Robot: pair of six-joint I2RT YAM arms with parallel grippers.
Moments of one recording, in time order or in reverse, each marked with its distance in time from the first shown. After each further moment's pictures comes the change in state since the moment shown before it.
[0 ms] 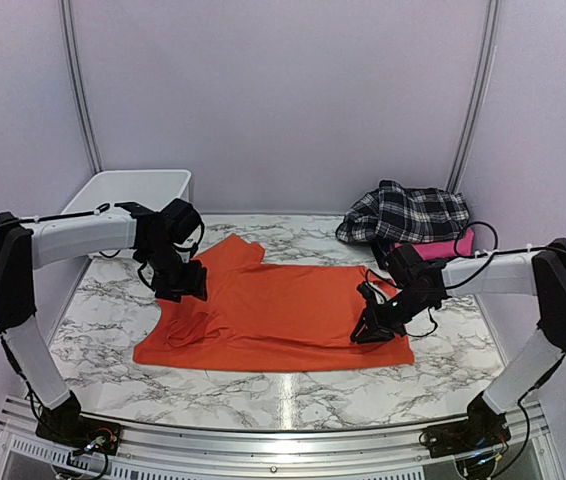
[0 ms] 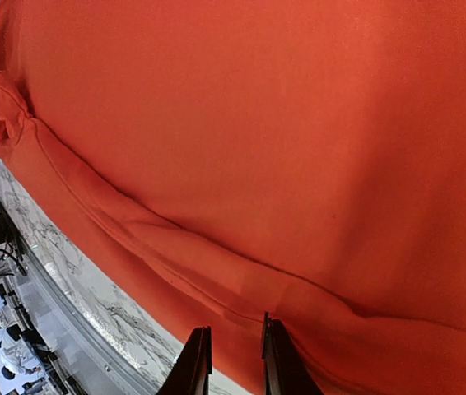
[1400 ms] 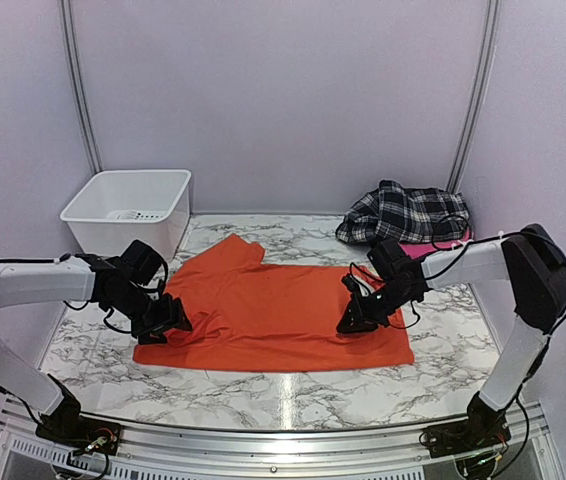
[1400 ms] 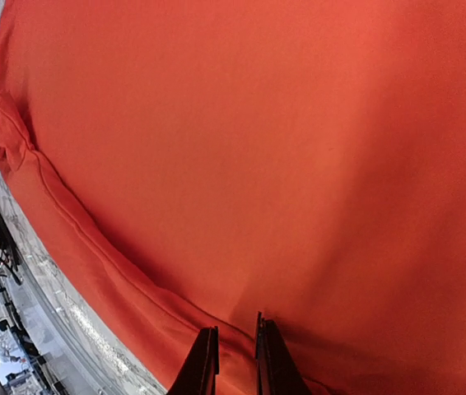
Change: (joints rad) left arm 0.046 -0.365 -0.573 0.312 0.177 -0.312; right arm 0.016 0.188 0.116 0.100 -0.012 -0.042
